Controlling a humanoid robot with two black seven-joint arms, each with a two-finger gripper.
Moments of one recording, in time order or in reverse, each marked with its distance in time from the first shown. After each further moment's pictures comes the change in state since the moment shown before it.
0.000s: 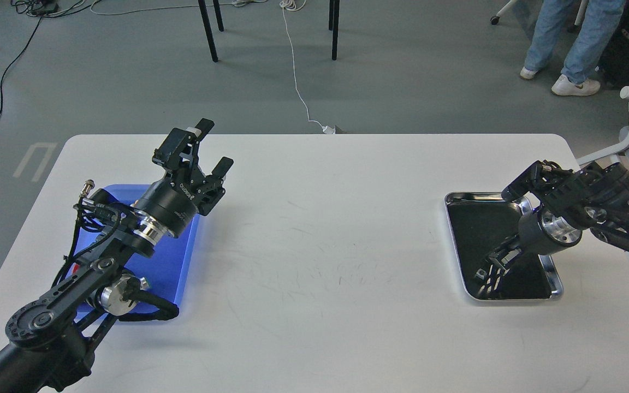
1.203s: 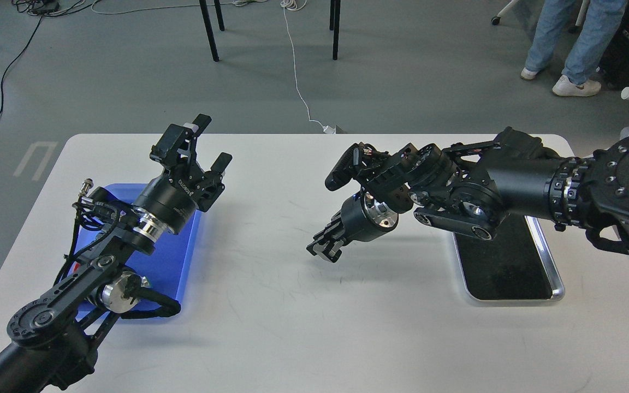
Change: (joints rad) left arm 0.001 -0.013 -0.025 0.000 0.000 0.000 0.002; right arm 0.200 0.567 -0.117 -0.051 0.340 -0.152 0.000
